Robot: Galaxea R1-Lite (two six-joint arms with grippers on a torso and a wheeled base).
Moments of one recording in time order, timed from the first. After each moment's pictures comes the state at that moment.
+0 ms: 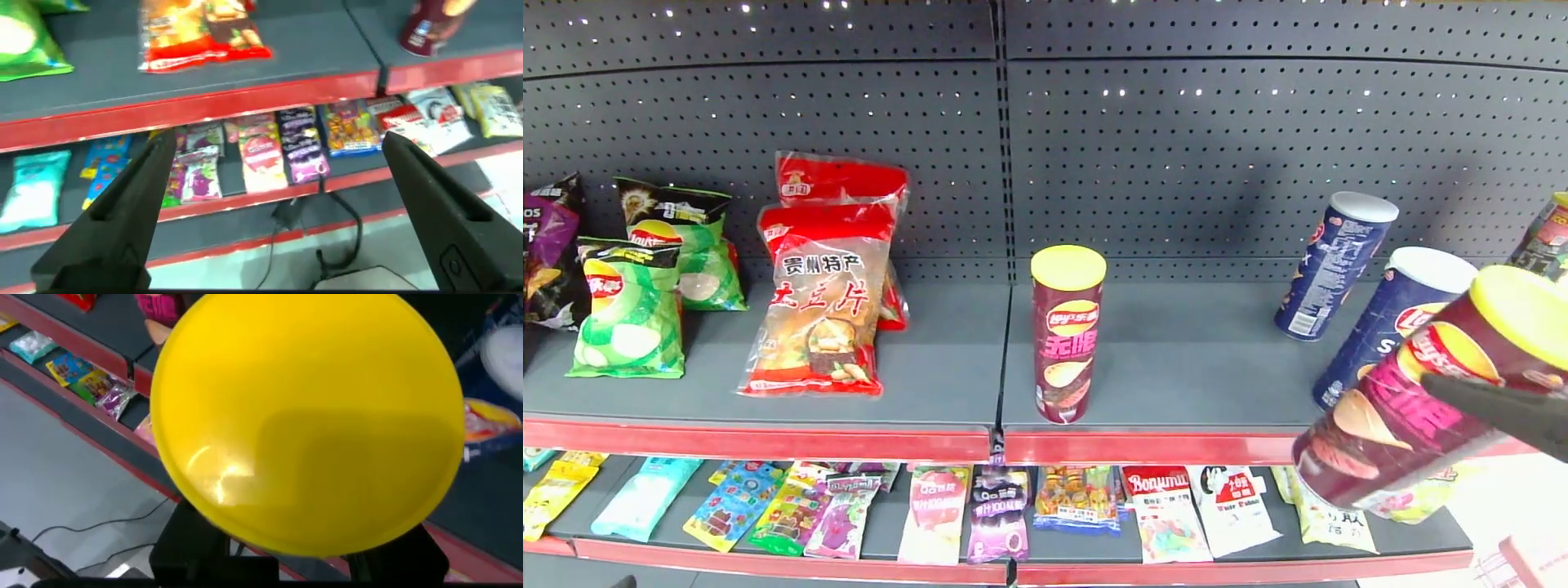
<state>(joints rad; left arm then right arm) -0.22 0.48 -0.39 0.19 -0.02 0.00 0.35 0.98 -0.70 0.00 0.13 -0.15</state>
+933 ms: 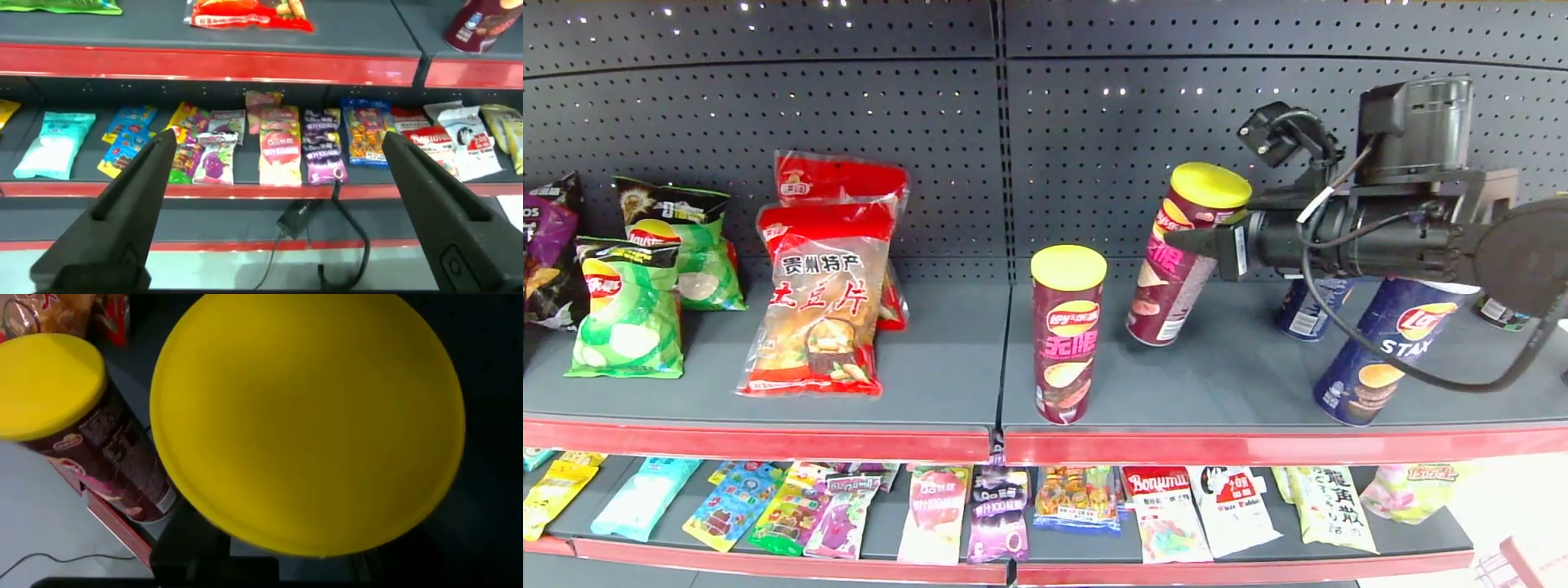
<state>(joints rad) -0.05 0.12 -0.28 0.37 -0.02 -0.06 0.40 1.76 -1.28 -0.17 0.21 -0.20</state>
